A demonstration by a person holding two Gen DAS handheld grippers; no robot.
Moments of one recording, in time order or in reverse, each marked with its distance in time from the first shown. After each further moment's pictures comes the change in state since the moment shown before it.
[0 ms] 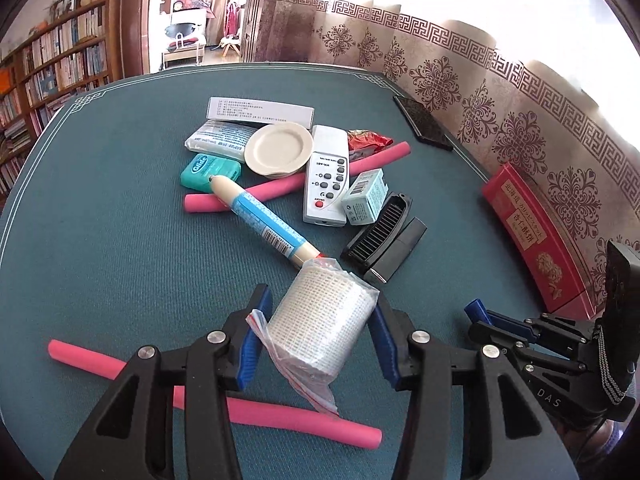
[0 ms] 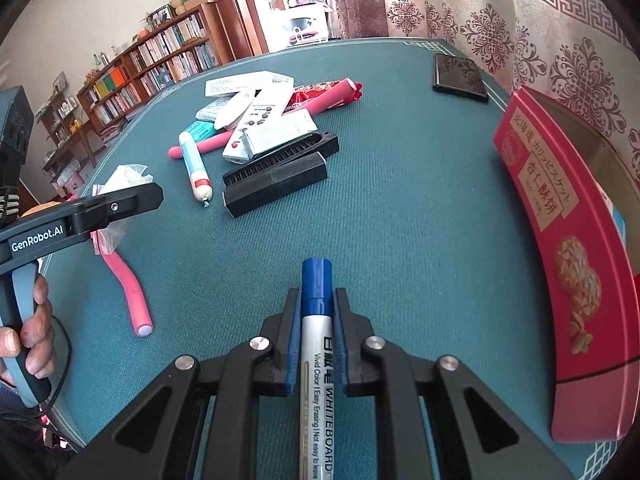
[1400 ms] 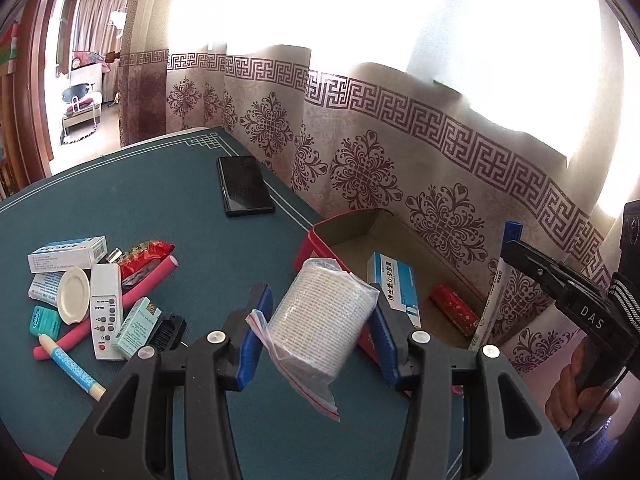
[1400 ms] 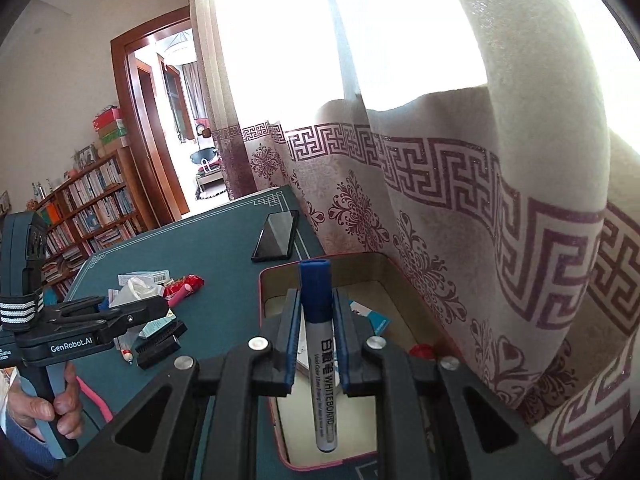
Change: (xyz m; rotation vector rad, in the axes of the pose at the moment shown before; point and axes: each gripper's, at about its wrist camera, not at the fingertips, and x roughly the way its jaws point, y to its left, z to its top) left arm -0.010 -0.179 0.064 0.265 -0.094 -0.294; right arm -0.184 -0.135 0.016 0.220 -0.450 -0.298
